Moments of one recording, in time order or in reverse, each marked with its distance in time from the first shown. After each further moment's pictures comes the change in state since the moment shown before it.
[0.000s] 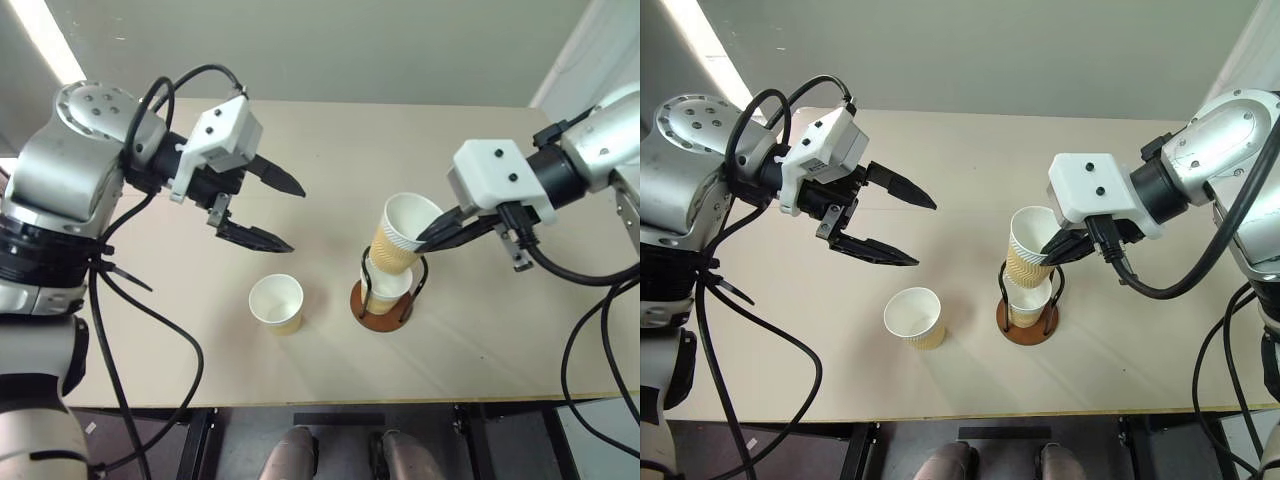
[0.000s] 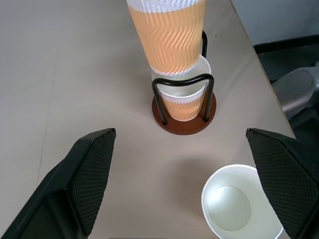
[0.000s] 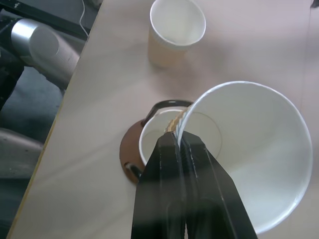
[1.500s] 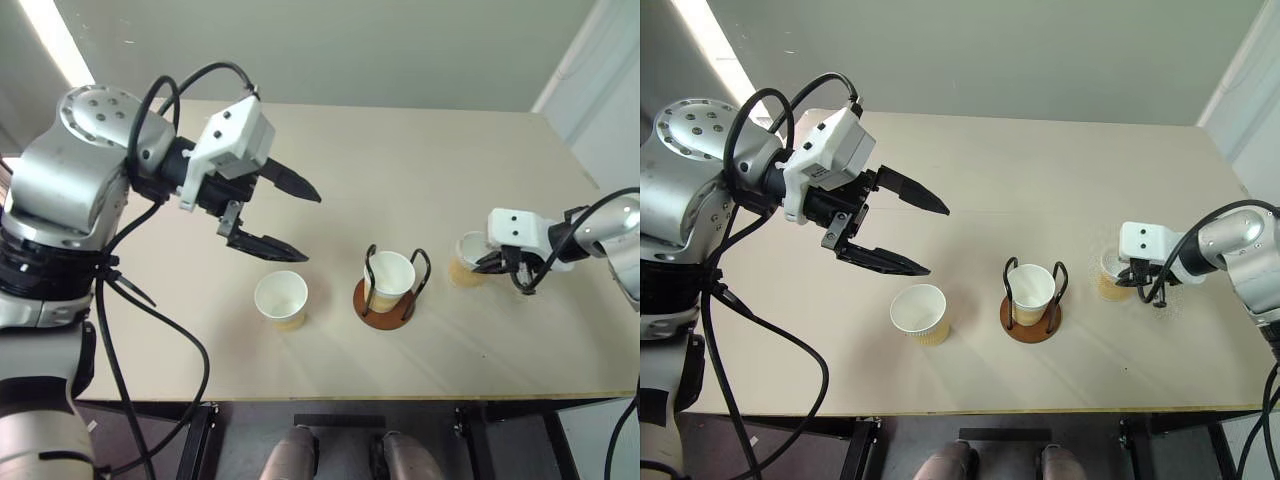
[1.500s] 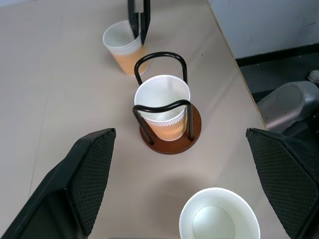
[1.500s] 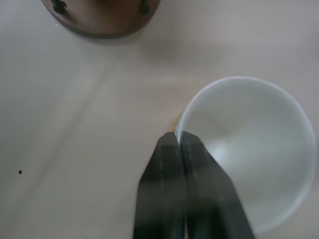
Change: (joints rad) left arm 0.040 -0.033 0.075 -0.141 -0.022 0.112 0.036; right arm 0.412 -0.078 -0.026 0.365 -0.277 -0.298 -0.211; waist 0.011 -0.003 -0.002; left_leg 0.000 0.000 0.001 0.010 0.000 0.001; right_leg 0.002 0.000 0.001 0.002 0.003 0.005
